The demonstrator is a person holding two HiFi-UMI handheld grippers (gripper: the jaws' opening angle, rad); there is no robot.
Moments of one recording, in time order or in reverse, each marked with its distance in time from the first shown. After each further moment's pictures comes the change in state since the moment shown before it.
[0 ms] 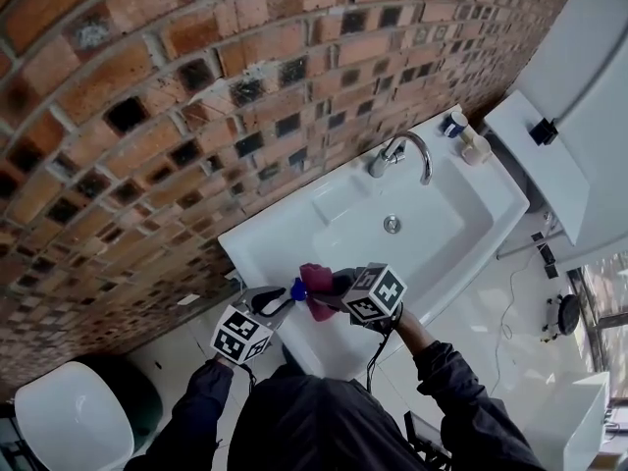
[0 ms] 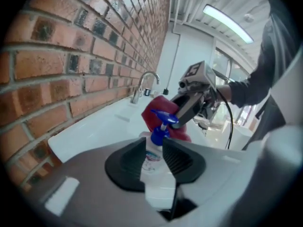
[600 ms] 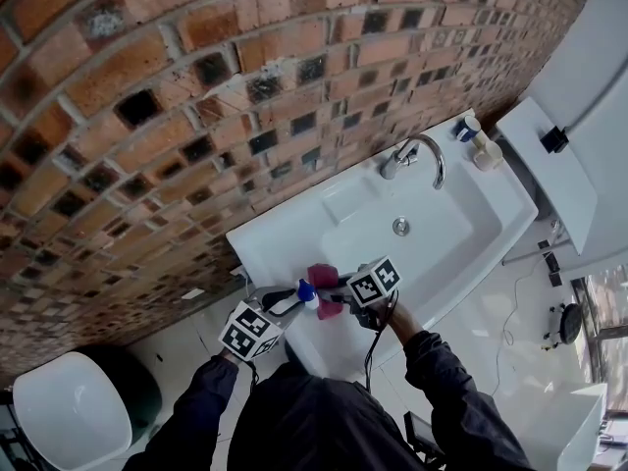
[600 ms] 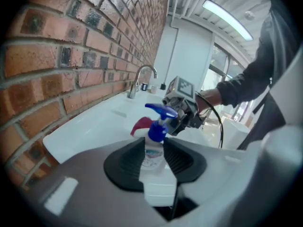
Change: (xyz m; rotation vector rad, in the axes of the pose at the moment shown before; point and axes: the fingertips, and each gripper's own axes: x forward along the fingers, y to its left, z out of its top) left arm 0.009 -0.004 -0.009 0.019 0.065 -0.035; right arm 0.046 -0.047 -0.043 0.346 0.009 0.097
